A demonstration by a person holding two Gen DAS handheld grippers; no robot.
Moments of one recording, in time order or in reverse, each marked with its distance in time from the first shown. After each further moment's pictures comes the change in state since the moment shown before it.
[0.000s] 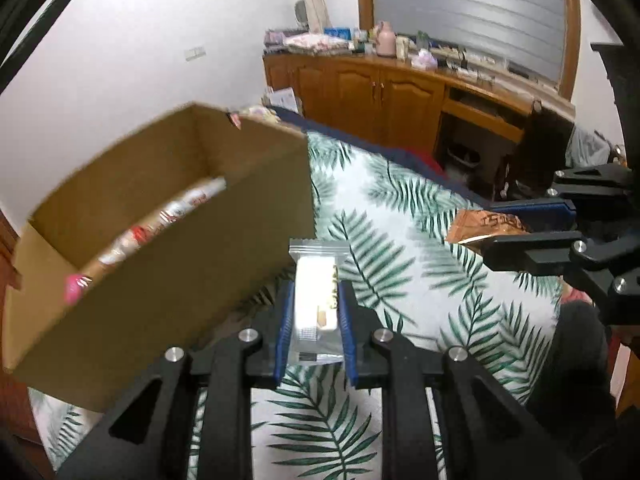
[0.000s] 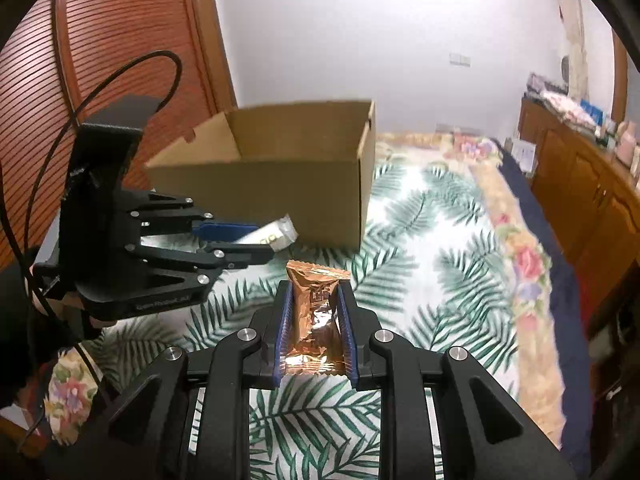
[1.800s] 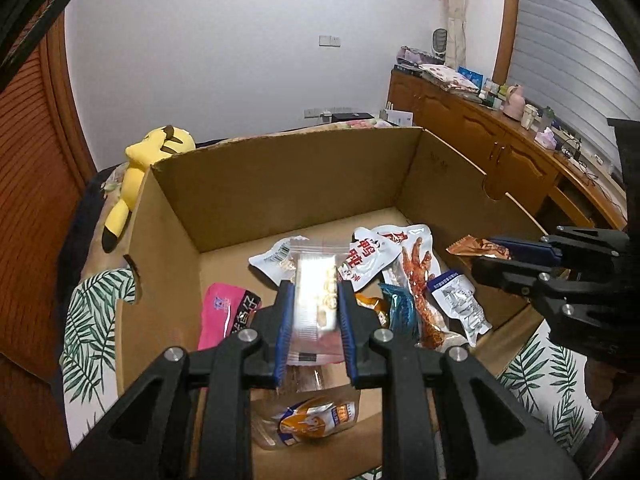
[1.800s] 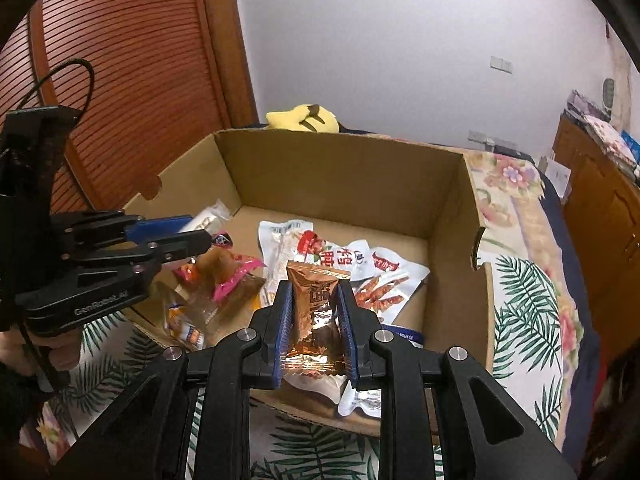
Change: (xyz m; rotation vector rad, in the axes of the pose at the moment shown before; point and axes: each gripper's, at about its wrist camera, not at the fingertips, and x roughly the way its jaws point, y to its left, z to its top) left arm 0.024 0.189 0.008 -0.378 -0.027 0.222; right arm 0.164 0.029 0.139 -0.071 0.073 0.051
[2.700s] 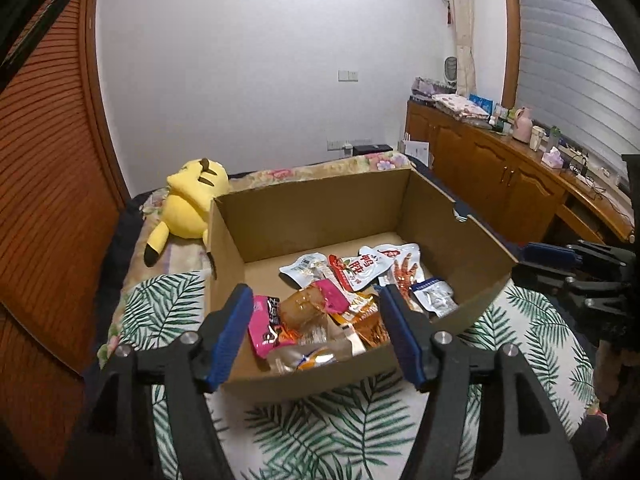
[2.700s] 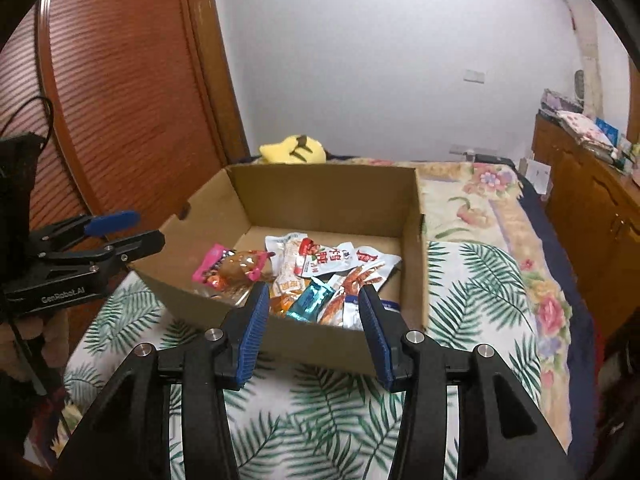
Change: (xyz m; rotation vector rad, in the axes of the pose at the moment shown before) left arm -0.111 -0.017 -0.022 0.000 -0.129 0.098; right arm -0.098 0.003 -0.031 0.086 -0.124 -0.021
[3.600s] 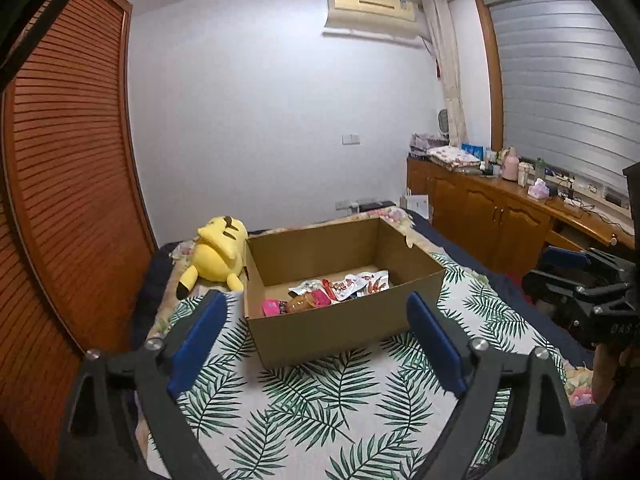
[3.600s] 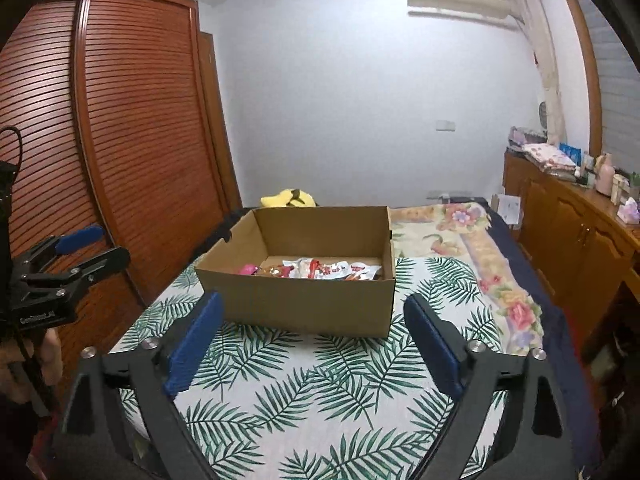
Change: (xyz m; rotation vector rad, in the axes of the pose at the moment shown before) left arm -0.171 -0.039 -0.059 0.030 -0.244 0.057; right arm -0.137 0.046 -0.060 0.018 -0.214 -0.070
